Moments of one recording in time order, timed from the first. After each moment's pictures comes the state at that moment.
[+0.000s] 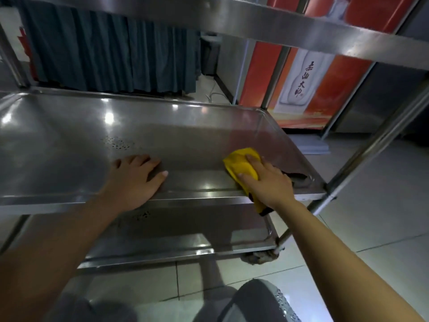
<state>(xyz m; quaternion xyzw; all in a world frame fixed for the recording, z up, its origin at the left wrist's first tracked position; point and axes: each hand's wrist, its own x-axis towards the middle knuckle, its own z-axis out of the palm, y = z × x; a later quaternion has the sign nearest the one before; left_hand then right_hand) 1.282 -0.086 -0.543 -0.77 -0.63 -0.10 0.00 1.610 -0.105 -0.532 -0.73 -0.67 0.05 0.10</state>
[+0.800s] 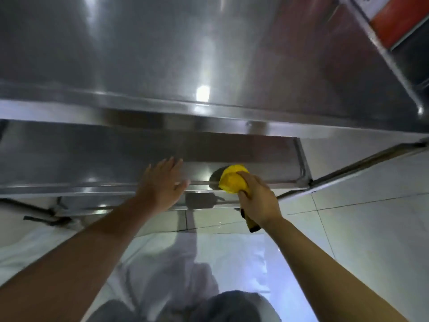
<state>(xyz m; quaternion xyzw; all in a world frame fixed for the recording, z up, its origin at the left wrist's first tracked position) 1.279 -0.121 -0.478 -0.79 -0.58 0.00 -0.20 1.532 -0.171 -0.437 -0.71 -0.66 0.22 0.09</state>
